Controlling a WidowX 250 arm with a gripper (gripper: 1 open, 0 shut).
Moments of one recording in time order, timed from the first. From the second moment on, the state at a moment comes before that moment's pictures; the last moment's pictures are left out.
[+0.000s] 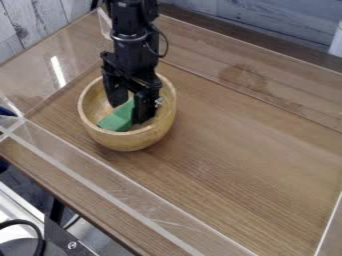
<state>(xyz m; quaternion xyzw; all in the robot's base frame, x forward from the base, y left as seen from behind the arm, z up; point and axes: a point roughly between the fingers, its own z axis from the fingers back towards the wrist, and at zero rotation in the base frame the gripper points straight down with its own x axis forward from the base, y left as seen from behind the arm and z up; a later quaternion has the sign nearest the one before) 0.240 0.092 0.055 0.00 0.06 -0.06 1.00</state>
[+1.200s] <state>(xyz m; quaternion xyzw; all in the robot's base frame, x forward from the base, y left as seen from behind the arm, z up) 0.249 0.104 0.046 -0.01 0.07 -0.07 0.99</state>
